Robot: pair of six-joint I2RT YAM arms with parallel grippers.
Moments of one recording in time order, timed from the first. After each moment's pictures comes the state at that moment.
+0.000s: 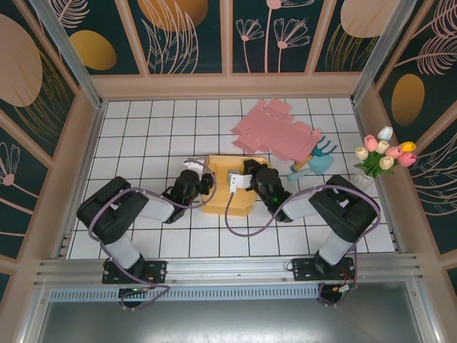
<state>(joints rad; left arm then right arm) -0.68 1.72 0.48 0.78 -0.26 -0.28 0.77 1.67 0.49 0.92 0.29 -1.26</state>
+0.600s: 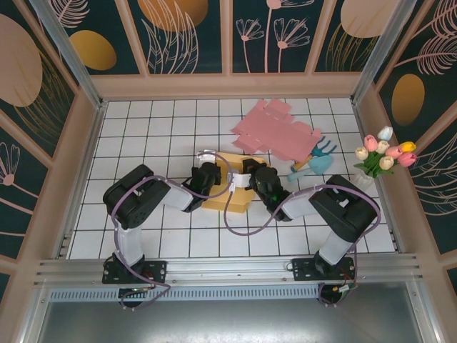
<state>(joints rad) -0.74 1.93 0.74 0.66 -0.55 -0.34 0.77 1.67 0.51 0.90 0.29 -1.25</state>
